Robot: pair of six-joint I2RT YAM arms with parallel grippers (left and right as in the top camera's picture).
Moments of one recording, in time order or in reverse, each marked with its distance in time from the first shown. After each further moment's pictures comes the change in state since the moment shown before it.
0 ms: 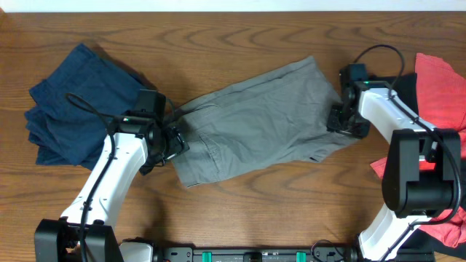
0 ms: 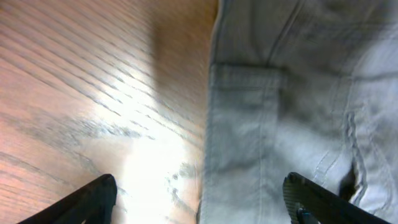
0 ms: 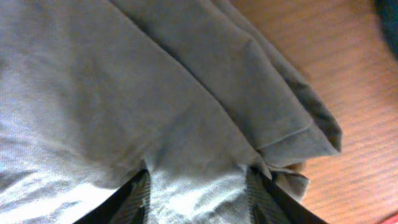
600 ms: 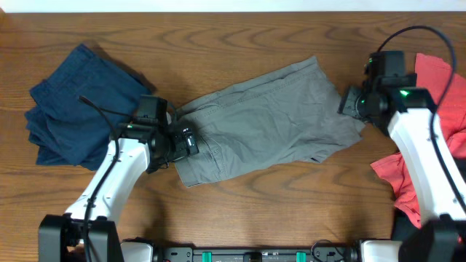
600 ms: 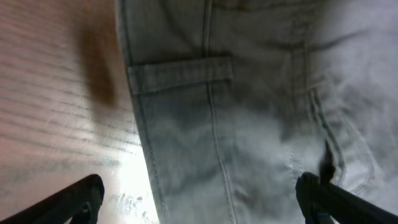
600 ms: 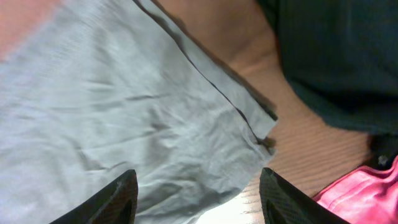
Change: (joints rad) left arm 0.000 0.008 -0.105 0.198 0.134 0.143; right arm -0.005 -0.435 0.017 -0.040 -0.100 -0.027
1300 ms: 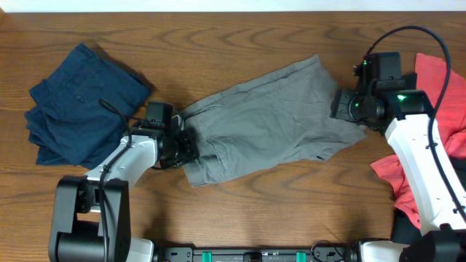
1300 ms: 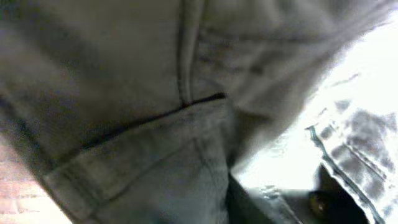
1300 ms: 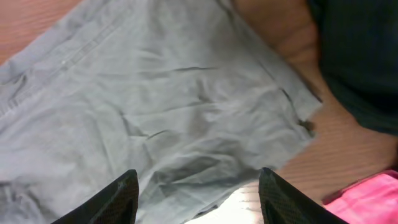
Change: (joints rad) left arm 0.002 0.167 -0.074 0.229 0.203 -0.004; right arm 0.068 -0.018 0.001 -0.034 -0.061 -0.050
